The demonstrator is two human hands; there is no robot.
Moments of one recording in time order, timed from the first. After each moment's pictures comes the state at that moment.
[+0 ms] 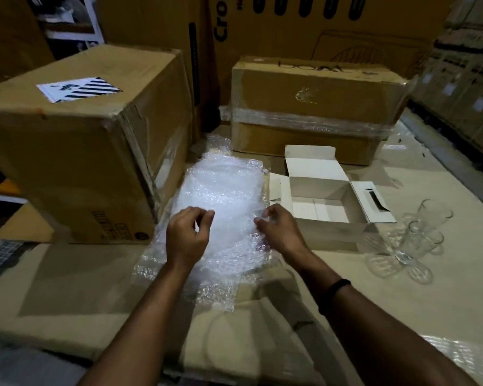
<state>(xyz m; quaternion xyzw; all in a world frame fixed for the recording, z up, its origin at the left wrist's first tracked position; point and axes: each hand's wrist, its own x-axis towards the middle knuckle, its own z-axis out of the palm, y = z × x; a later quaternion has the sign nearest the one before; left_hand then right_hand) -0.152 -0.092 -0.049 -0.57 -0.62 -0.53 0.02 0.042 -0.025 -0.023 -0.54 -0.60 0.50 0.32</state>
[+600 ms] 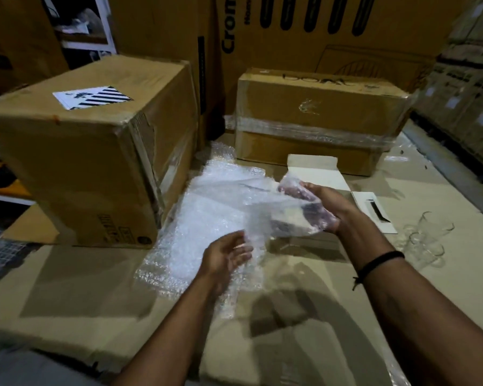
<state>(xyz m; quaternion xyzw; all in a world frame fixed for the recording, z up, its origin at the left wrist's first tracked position) -0.092 -0.089 -0.065 -0.18 -0.46 -0.63 -0.60 0.102 0.029 0.055 -0.41 -0.42 0.77 0.27</state>
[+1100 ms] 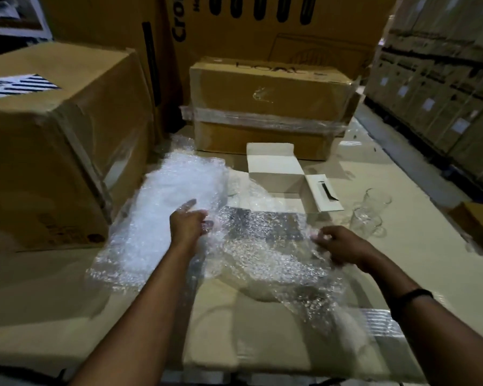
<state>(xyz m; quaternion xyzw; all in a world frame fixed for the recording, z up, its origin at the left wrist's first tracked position) -0.068 -0.050 -0.036 -0.17 -0.58 -0.64 -0.47 0.255 -0.018 -0.016 -0.62 -0.65 0.42 0.13</state>
